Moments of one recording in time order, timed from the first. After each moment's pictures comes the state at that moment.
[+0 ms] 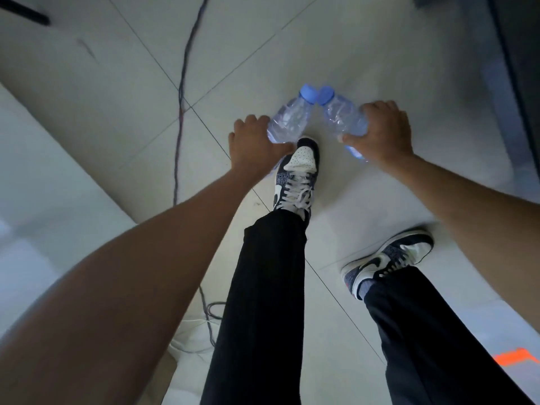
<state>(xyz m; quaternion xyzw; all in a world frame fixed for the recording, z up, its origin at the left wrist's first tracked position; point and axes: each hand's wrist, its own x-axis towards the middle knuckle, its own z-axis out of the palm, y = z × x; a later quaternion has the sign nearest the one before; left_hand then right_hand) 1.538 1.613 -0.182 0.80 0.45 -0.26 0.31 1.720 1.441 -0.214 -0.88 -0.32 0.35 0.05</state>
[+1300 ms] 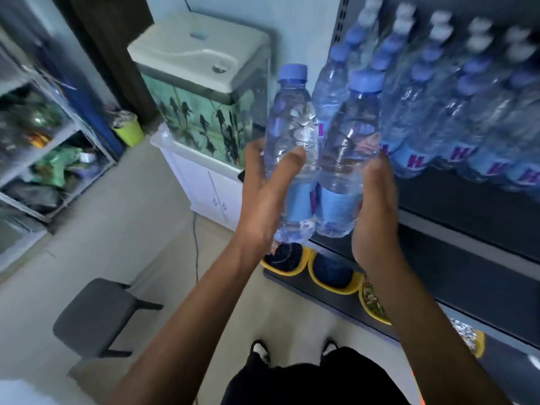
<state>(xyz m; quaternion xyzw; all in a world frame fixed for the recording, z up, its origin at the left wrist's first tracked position) 1.761 1.538 0.725 0.60 0.10 0.13 0.78 1.781 1.397 0.719 -0.63 -0.07 -0.07 0.77</state>
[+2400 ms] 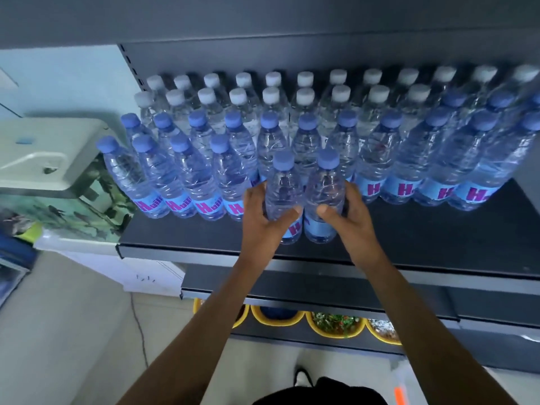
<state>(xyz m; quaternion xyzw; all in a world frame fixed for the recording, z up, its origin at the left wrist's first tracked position) 1.903 1.255 0.673 0.74 -0.09 0.11 0.66 1.887 1.077 0.660 -0.70 -0.04 -0.11 0.70</state>
